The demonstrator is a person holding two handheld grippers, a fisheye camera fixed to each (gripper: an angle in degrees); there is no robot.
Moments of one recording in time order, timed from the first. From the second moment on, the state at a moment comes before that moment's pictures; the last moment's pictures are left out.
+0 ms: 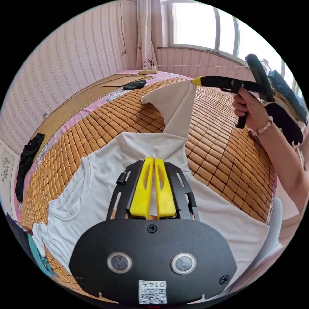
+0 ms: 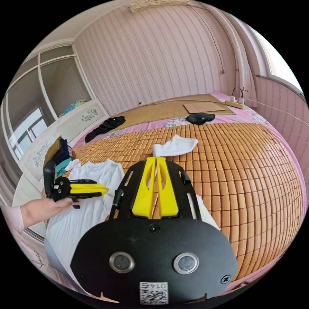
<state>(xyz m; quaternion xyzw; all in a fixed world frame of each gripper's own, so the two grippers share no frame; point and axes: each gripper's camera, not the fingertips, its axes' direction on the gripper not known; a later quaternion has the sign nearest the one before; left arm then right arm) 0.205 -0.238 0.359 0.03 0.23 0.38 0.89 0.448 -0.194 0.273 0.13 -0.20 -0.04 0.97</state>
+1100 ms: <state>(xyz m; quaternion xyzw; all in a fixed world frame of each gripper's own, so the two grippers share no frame) 0.416 -0.086 0.270 -0.04 0.30 0.52 0.80 0.543 0.193 0.096 0.15 -0.12 0.10 0.98</state>
